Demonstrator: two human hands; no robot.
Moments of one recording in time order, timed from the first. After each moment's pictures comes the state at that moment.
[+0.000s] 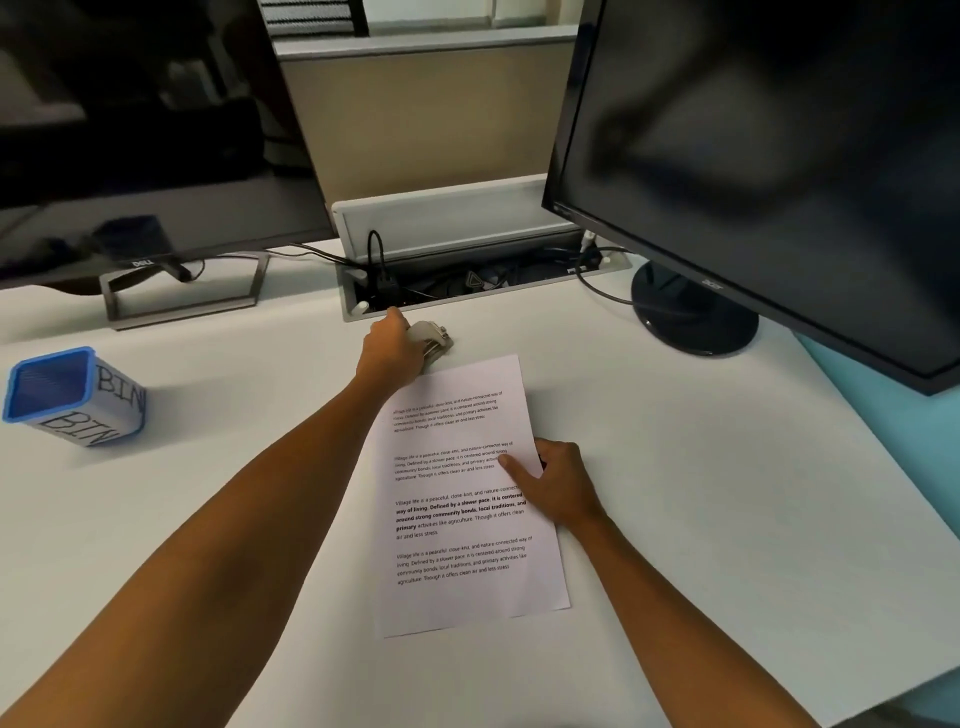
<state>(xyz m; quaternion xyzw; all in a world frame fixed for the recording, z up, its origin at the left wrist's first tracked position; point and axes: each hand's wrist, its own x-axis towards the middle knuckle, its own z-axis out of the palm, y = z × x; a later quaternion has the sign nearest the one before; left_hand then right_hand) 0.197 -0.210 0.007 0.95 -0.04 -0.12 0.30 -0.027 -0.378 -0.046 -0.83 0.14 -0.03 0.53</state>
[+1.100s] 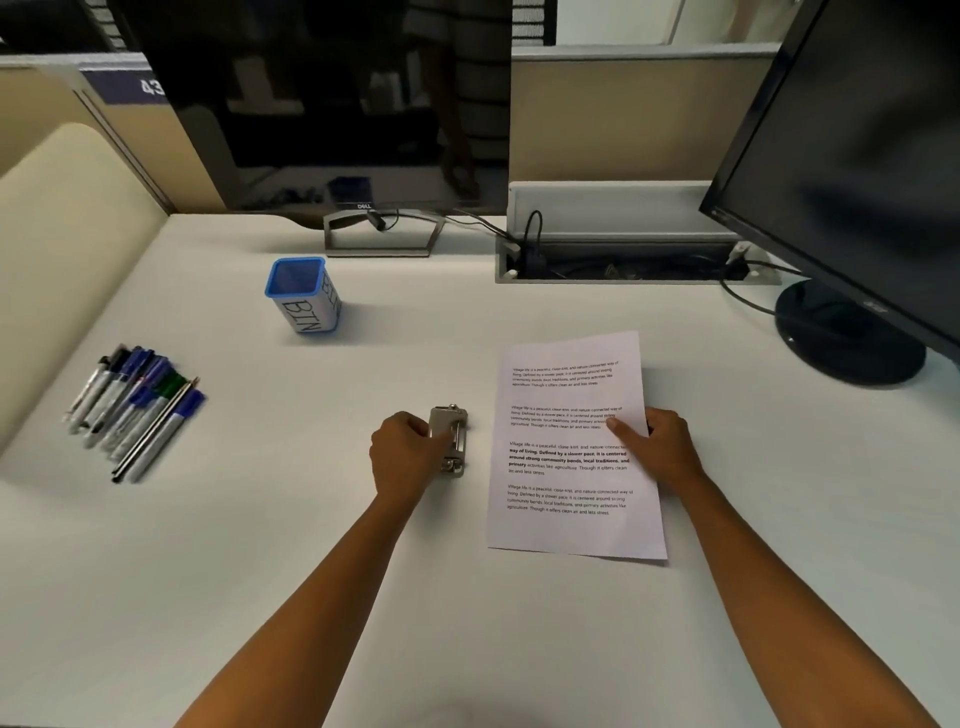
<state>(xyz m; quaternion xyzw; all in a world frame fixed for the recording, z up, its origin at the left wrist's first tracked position) -0.021 -0.049 0.008 0.88 0.24 -0.03 0.42 -0.022 -0.375 -0.039 -0.86 0.12 0.01 0.50</state>
